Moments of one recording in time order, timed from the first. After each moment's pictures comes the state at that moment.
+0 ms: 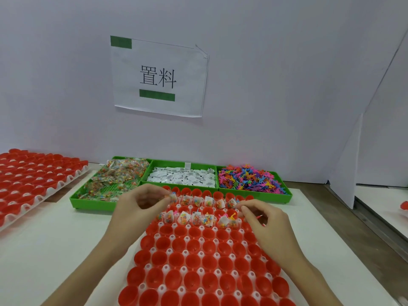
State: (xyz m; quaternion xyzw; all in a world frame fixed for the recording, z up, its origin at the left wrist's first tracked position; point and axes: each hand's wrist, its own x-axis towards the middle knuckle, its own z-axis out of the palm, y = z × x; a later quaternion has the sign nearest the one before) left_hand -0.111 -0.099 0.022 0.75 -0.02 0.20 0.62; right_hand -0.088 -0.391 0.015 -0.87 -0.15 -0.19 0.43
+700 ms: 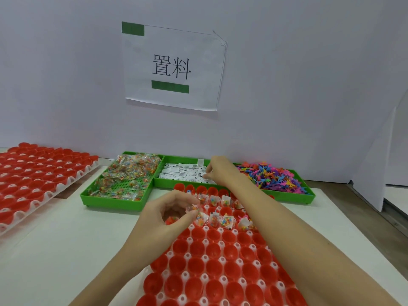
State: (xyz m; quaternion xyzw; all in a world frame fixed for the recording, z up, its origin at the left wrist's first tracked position) left_hand -0.119 -0.104 0.011 0.76 -0.12 0.16 0.61; right_hand 0.095 -0.256 0.037 -0.97 -0.21 -0.03 0.14
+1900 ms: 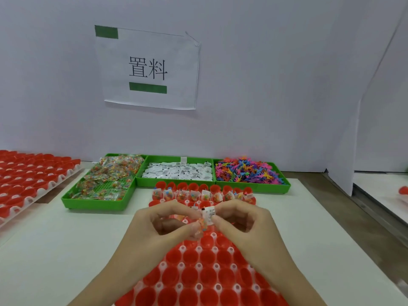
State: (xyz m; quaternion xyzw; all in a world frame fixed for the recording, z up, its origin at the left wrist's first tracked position) left_hand -0.152 -0.139 0.025 0.73 -0.14 0.07 0.67; right_hand -0.133 -0.354 0.029 -0.78 -0.20 -0.09 0.59
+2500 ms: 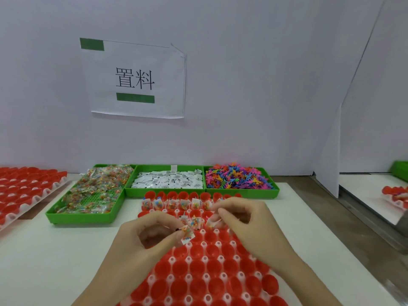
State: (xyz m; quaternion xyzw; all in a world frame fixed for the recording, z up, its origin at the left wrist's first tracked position) left_hand -0.154 -0.141 0.028 0.75 -0.13 0.11 0.64; right_hand -0.114 -0.377 0.048 -0.82 -0.19 -0.08 0.54
